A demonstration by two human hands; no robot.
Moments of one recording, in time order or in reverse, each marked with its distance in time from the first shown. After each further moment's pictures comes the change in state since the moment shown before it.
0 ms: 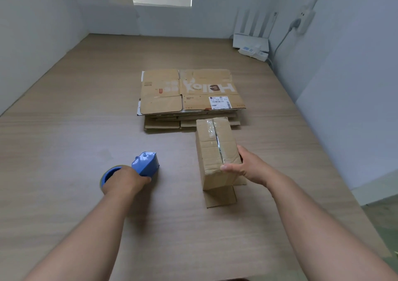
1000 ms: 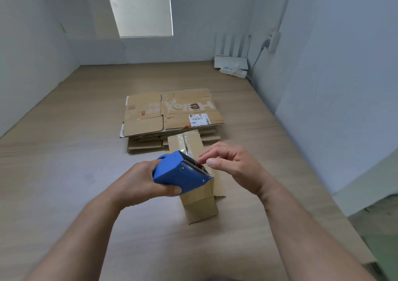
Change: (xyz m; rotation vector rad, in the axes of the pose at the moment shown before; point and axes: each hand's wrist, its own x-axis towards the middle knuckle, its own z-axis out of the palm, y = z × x) left_hand -0.098 0.077 -0.066 -0.475 -0.390 0.786; right_hand -0.074 -0.057 -0.038 0.228 -0.012 -0.495
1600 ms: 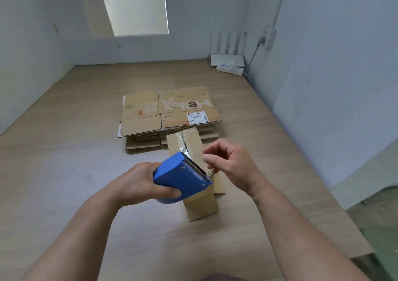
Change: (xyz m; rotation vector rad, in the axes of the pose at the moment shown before) left_hand 0.000 -0.003 -0.006 0.050 -0.123 0.004; right_hand 0.002 0.011 0.014 -0.022 0.198 0.036
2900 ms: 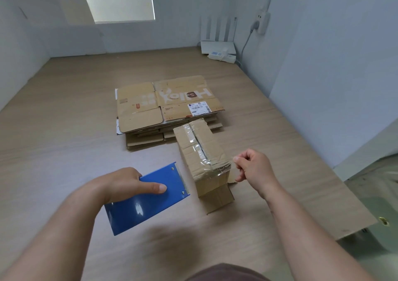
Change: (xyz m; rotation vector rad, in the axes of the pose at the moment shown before) left_hand 0.003 -0.060 -0.056 0.282 -0.125 -0.453; right_hand 0.000 0.065 0.023 -0.107 0.472 0.436
